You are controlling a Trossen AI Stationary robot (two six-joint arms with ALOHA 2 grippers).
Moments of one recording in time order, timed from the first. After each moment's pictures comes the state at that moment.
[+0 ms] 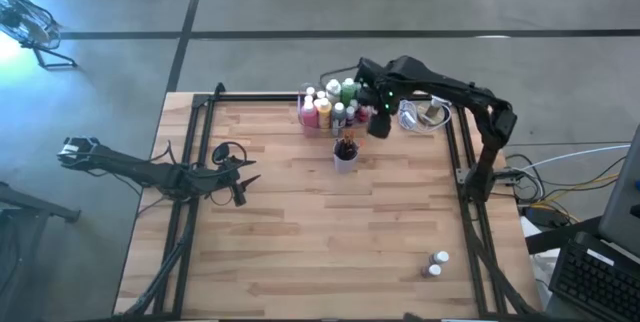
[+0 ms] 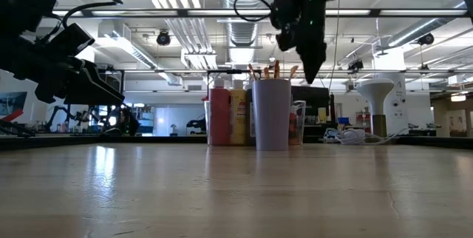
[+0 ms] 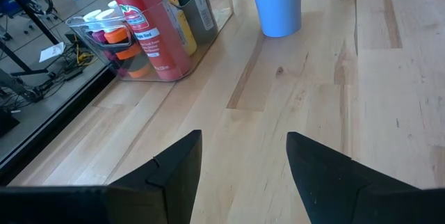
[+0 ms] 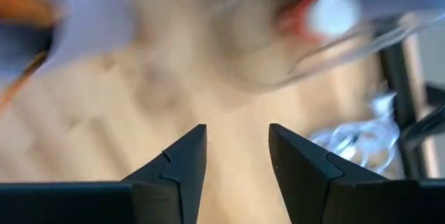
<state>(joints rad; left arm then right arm) -0.20 0.47 0.03 0.03 -0.63 -0.01 -0.57 1.82 1.67 -1.29 -0.02 -0.16</state>
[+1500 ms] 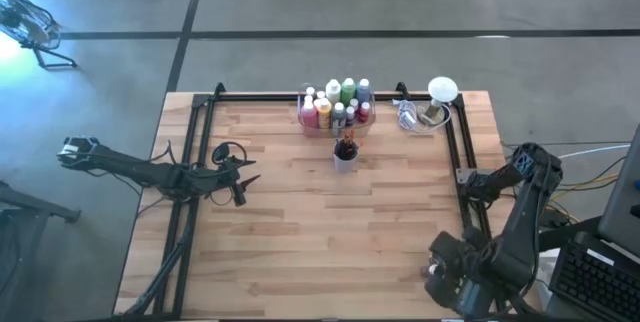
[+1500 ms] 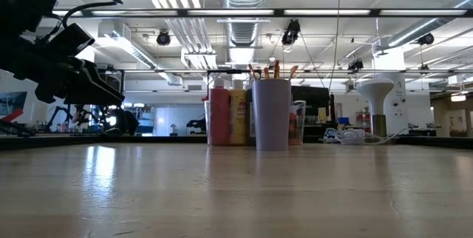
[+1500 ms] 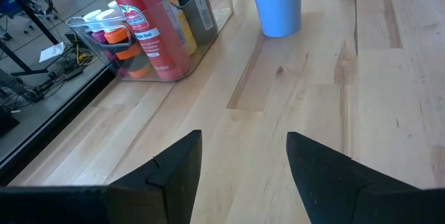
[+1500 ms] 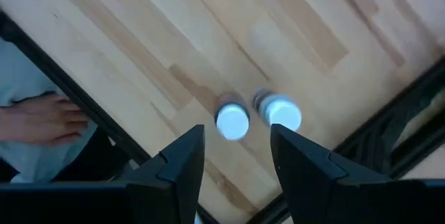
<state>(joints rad) -0.20 0.47 0.03 0.03 -0.63 -0.01 1.01 1.64 1.58 -1.49 0.20 1.79</state>
